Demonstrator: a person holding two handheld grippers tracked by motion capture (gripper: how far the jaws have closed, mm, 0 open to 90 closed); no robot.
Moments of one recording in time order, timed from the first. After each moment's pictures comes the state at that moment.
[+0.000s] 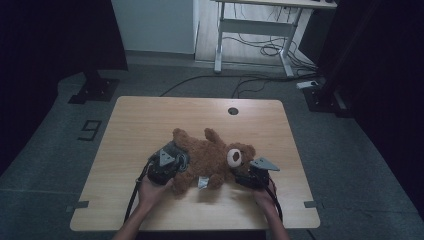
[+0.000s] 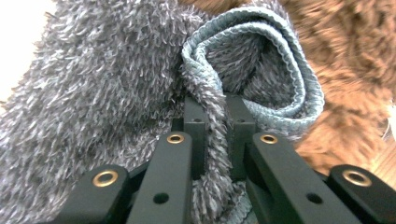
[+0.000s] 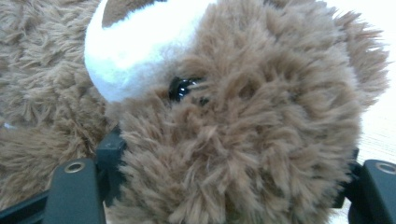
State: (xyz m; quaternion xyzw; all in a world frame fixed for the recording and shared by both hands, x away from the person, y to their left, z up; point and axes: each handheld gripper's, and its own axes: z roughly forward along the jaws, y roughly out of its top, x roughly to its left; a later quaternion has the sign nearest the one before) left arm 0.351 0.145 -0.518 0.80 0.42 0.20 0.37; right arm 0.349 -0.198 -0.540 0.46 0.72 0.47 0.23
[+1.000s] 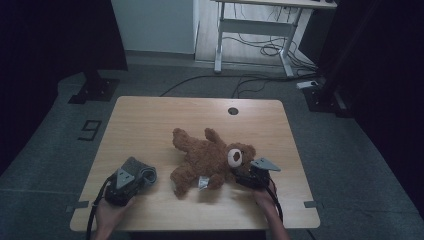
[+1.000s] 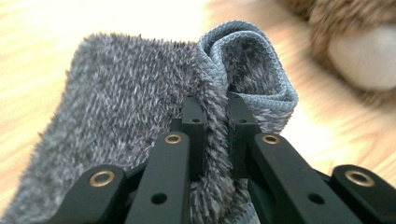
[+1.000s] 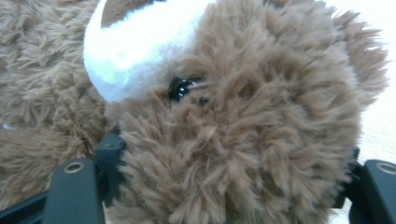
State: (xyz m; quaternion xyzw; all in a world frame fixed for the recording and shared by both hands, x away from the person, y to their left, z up) left arm 0.278 0.248 -0.517 0.79 0.46 0.25 0.33; right arm 0.349 -0.200 -0.541 0.46 0.71 0.48 0.22
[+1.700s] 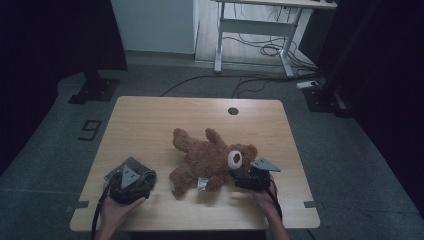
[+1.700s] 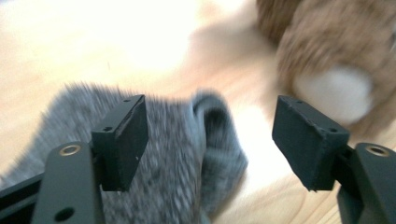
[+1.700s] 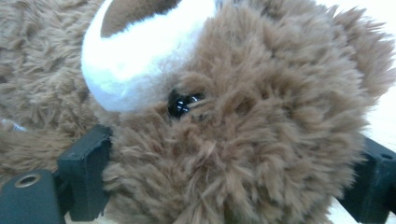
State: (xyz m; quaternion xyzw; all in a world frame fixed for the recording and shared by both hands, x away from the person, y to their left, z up) left arm 0.282 0.227 -0.500 0.78 0.42 0.27 0.36; right arm 0.340 -0.198 -0.530 0.46 0.72 0.46 0.23
